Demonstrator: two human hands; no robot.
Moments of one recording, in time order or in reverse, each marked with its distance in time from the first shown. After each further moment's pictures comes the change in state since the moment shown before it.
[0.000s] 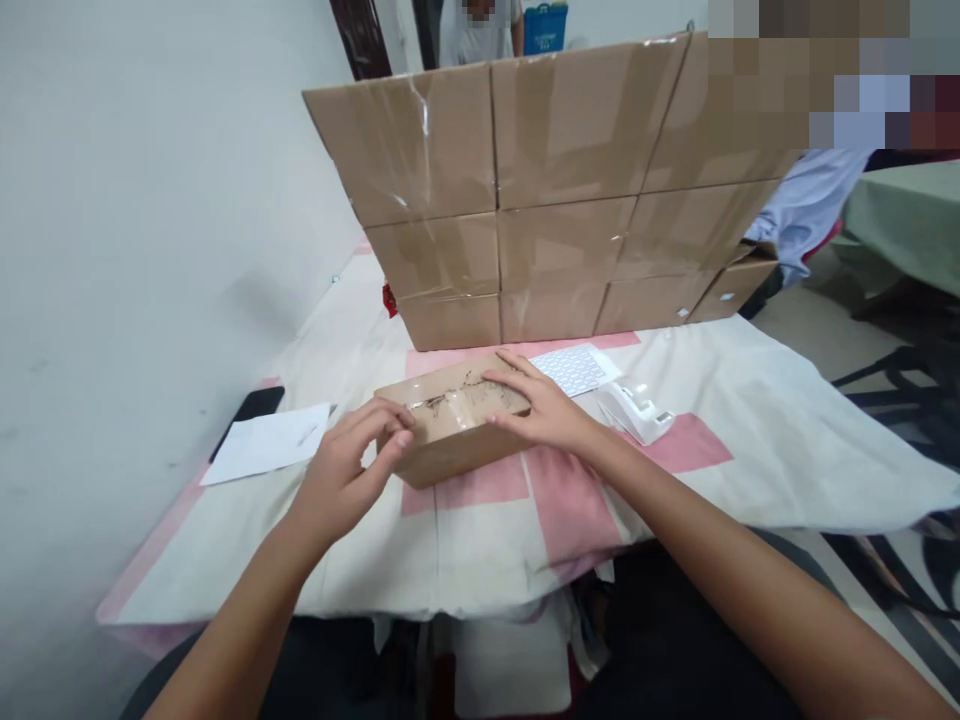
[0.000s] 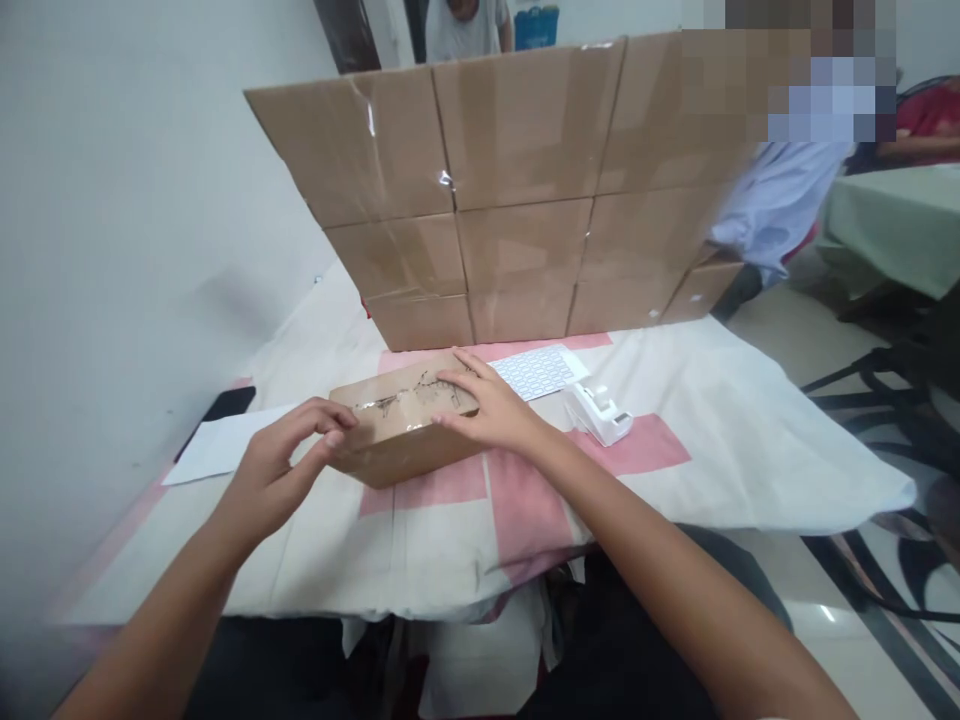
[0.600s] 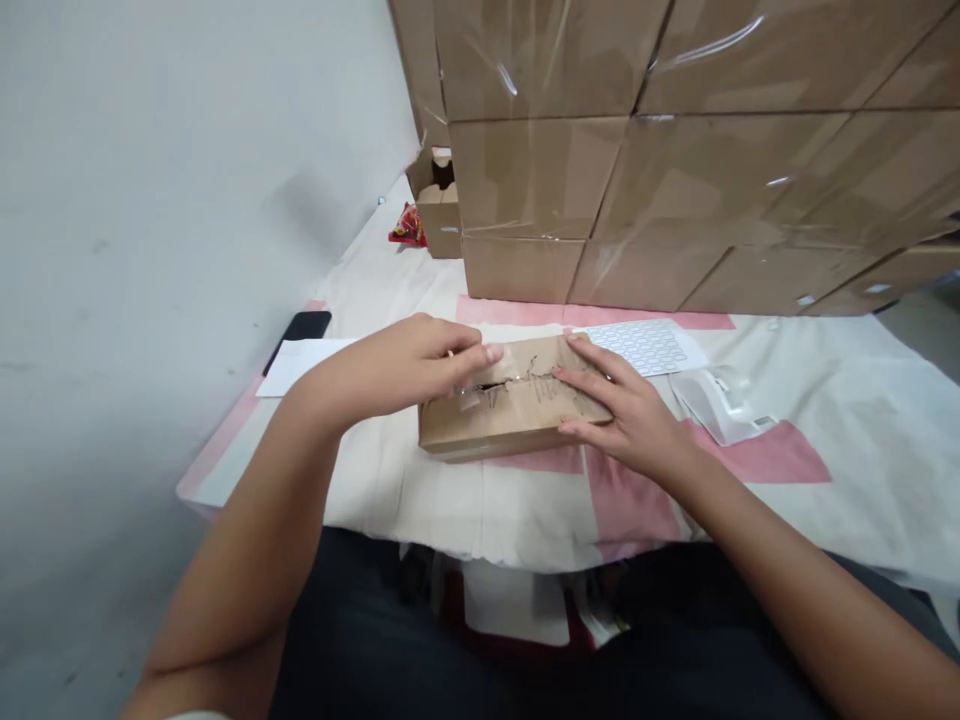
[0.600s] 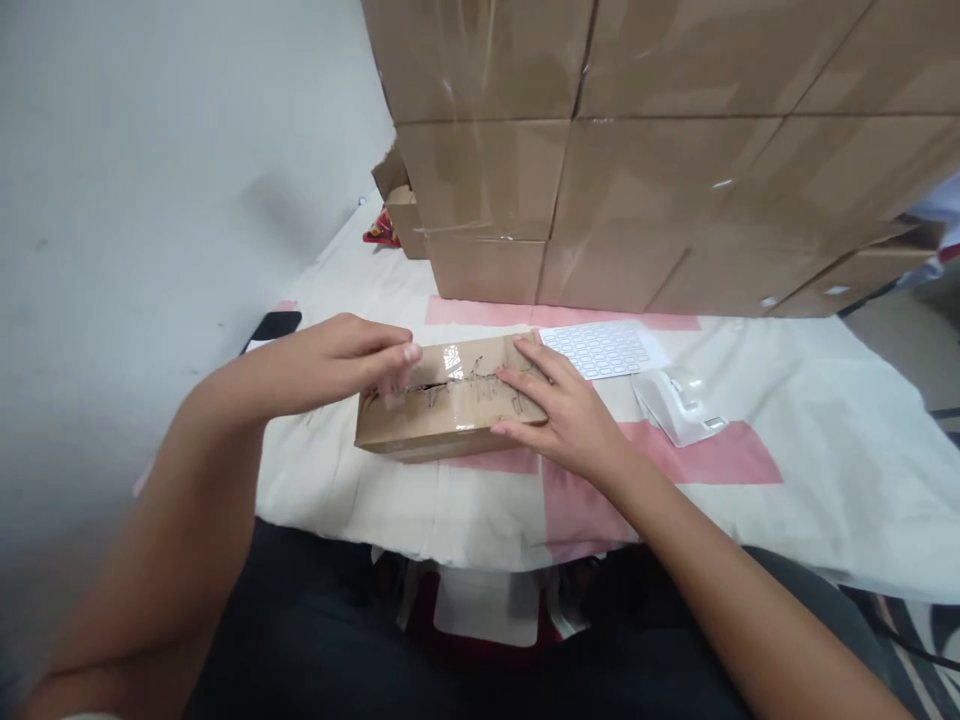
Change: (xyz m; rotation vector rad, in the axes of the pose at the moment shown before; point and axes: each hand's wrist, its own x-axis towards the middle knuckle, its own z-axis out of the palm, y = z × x) left_hand 0.051 -0.007 -0.049 0.001 -0.495 -0.271; right_hand -0.020 -0.012 0.014 -0.192 -0.014 -0.159
